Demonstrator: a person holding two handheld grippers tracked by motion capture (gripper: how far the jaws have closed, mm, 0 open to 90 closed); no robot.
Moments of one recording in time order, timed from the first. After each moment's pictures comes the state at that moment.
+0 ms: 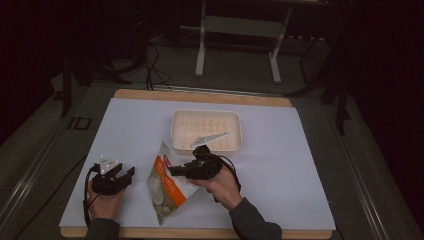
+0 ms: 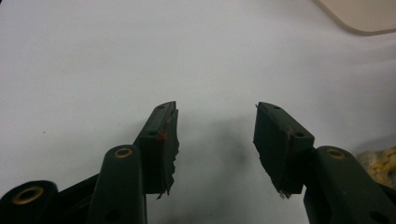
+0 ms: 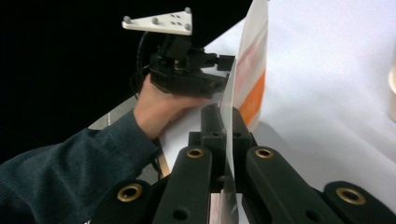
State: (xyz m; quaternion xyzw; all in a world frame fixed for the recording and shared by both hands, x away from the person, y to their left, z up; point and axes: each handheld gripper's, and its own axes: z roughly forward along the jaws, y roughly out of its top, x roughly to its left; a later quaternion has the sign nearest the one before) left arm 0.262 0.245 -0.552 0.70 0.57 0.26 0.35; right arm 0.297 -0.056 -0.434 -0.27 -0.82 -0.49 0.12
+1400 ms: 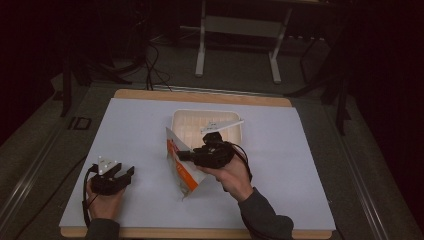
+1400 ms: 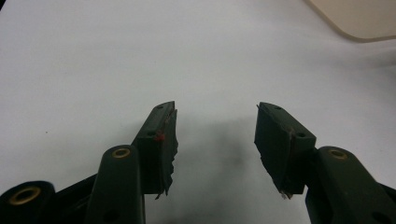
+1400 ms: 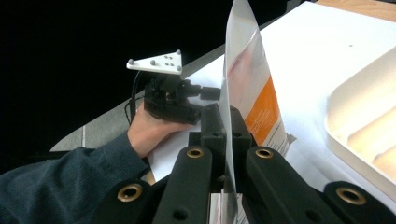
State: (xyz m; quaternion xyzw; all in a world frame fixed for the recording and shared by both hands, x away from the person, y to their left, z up) left arm 0.261 0.247 -0.552 0.69 0.58 0.26 0.36; right arm 0.299 -0.076 -0.383 -0.27 -0.82 -0.50 0.06
